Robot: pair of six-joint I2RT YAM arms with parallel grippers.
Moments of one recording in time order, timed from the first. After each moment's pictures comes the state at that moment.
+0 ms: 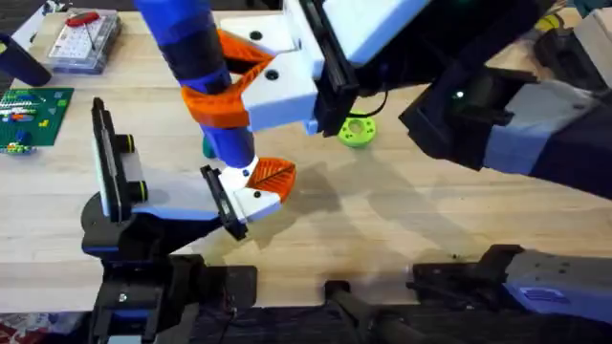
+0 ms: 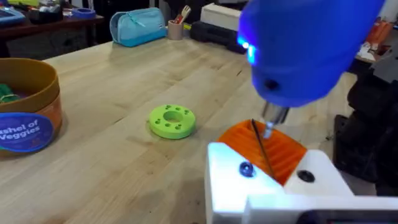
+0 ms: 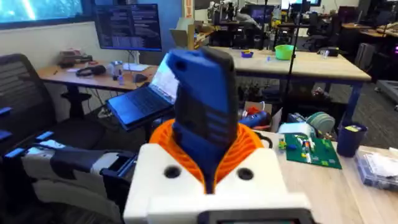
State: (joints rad) left arm 0.02 0.01 0.01 -0.10 1.08 -0.06; right arm 0.75 1.41 0.93 0.79 -1.05 0.24
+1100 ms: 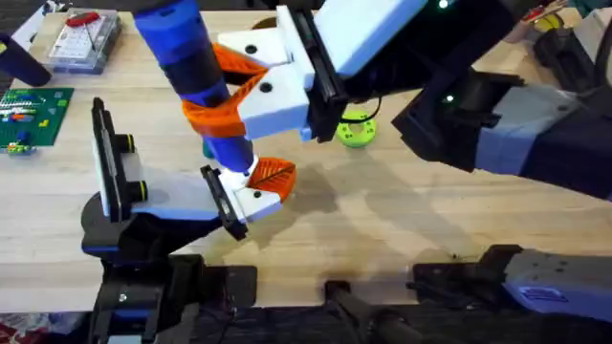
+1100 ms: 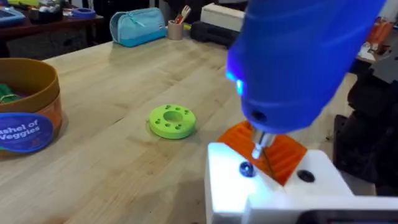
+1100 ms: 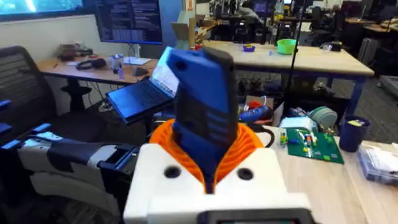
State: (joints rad) left arm 0.02 0.01 0.01 -0.10 1.08 -0.06; right arm 0.76 1.43 0.92 0.77 -1.05 0.19
